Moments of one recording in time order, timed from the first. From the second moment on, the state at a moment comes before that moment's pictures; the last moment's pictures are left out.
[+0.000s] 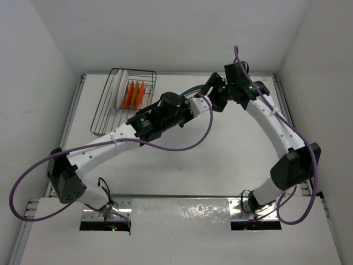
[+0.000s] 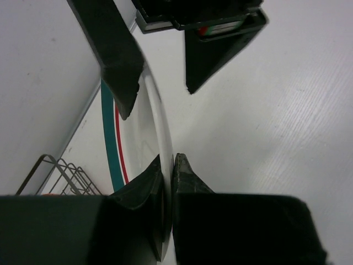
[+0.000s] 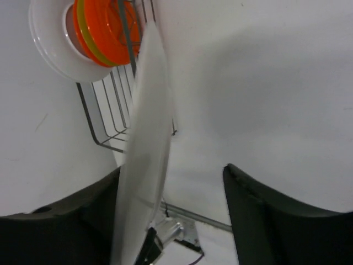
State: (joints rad) left arm -0.88 1.46 1.34 -0.25 -0.11 0.44; right arm 0.34 1.59 1.54 -0.74 -0.24 0.92
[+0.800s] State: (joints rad) left arm -0.70 1.53 1.58 -0.56 -0.39 -0.23; right arm -0.18 1.64 0.81 0.08 0.02 0.91
